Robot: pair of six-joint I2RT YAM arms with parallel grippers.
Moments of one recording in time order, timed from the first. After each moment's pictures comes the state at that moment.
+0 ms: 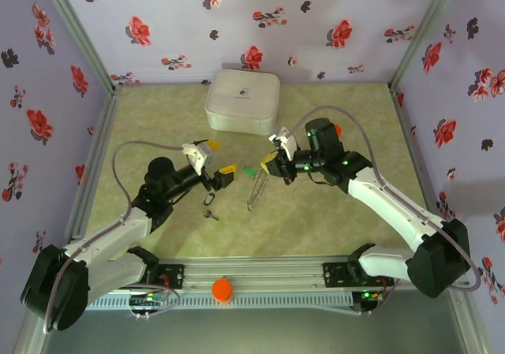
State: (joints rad) left arm -0.56 1.02 0.45 0.56 0.43 0.01; right arm 0.58 1.22 0.98 -0.36 -0.69 -0.14
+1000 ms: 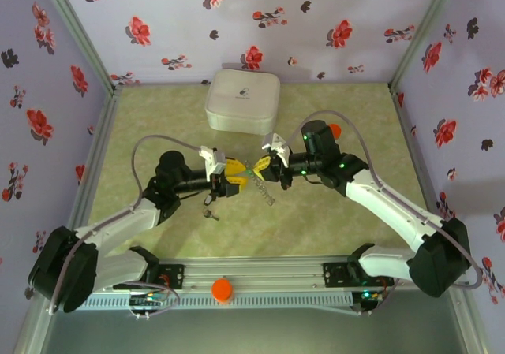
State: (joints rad) left arm -0.62 1.13 0.51 0.52 0.78 -0.01; right arm 0.63 1.22 0.96 -0.29 -0.79 -0.28
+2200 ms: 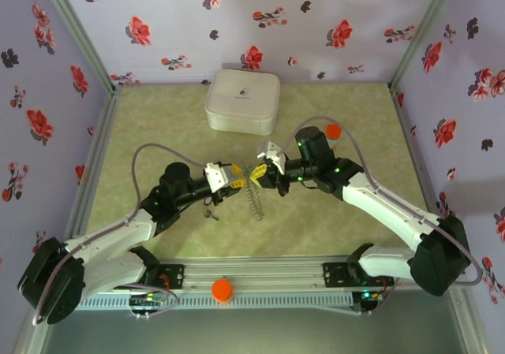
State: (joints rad) left arm -0.72 1.04 0.45 0.40 0.44 0.31; right arm 0.68 1.22 0.91 -0.27 -0.76 -0.31
